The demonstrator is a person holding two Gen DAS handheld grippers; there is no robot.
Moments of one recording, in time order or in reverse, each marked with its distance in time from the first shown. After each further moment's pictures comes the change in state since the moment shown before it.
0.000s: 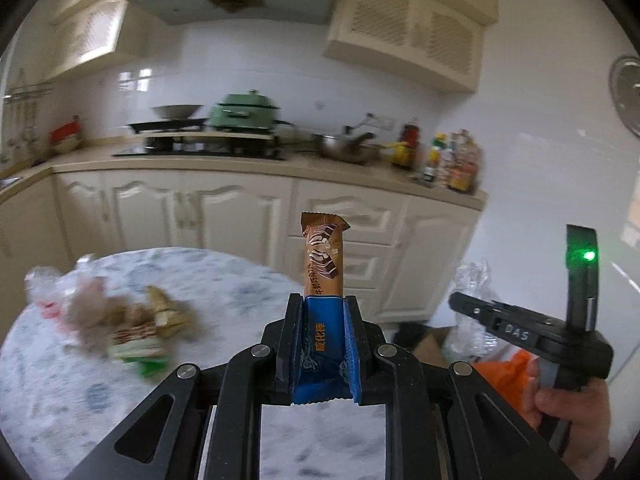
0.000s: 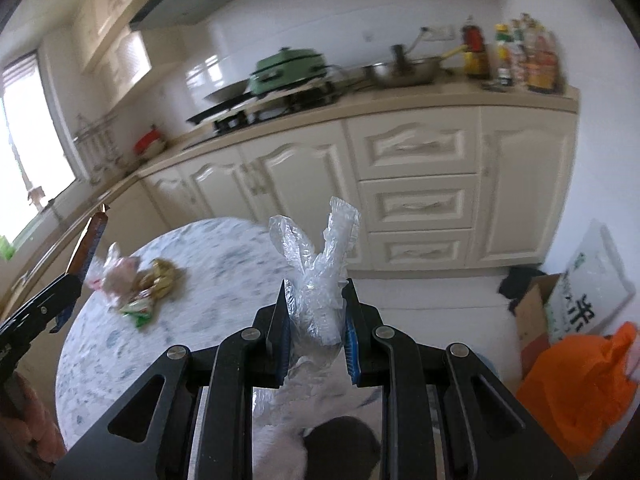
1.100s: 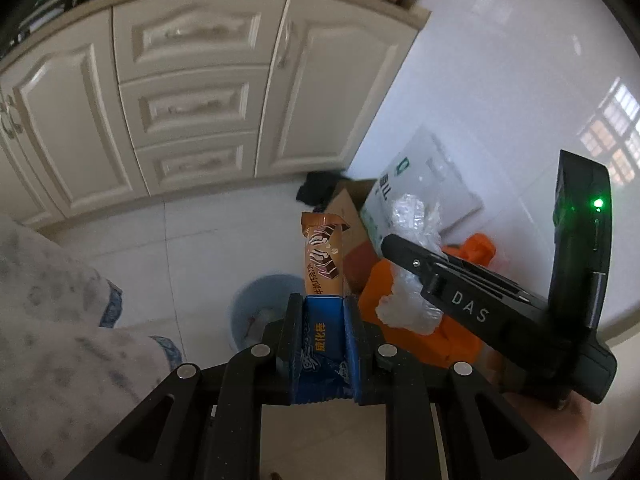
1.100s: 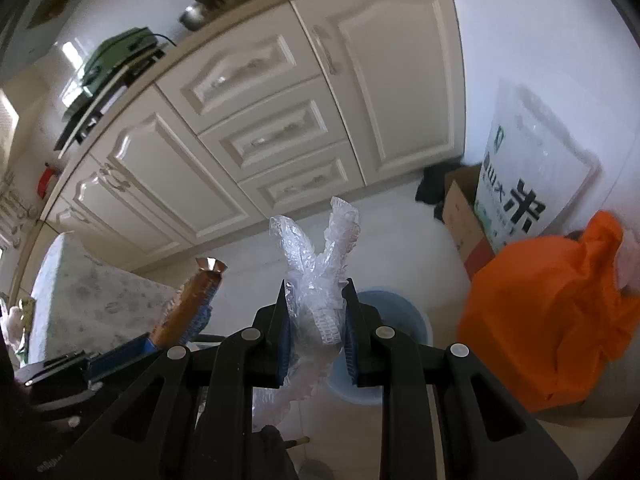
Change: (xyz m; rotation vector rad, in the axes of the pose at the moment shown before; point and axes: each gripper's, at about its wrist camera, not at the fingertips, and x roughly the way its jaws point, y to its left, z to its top) left arm 0.369 -0.176 0.010 0.099 0.632 -0.232; right arm 0.094 -0.247 -0.062 0.336 0.234 -0.193
